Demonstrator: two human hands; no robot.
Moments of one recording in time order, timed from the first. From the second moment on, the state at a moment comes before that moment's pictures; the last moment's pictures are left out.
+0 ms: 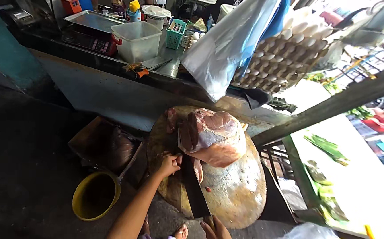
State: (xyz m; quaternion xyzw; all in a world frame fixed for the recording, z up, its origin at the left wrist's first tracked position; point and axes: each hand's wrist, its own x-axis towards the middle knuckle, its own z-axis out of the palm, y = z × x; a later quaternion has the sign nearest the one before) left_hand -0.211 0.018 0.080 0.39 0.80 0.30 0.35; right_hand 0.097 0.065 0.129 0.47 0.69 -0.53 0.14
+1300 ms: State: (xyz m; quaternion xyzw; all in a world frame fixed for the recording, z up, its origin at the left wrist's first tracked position) left_hand -0.284 -0.329 0.004 -0.25 0.67 0.66 0.24; right_hand -0.092 -0.045 0.099 0.23 0.78 -0.48 0.33
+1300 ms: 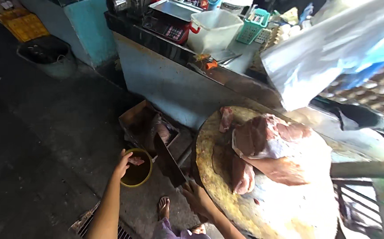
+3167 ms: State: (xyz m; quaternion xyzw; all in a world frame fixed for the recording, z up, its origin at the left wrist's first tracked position) left_hand -0.191 -0.038 0.095 -0.12 0.59 0.58 0.55; right_hand 0.162 0.109 0.146 0.31 0.75 -0.57 -0.09
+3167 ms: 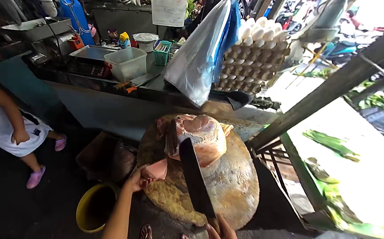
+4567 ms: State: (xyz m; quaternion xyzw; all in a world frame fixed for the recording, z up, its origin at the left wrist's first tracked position) left_hand -0.146 -0.046 0.085 0.11 0.88 0.44 0.15; right_hand -0.011 0.086 0.167 0.26 0.89 -0.36 -0.06
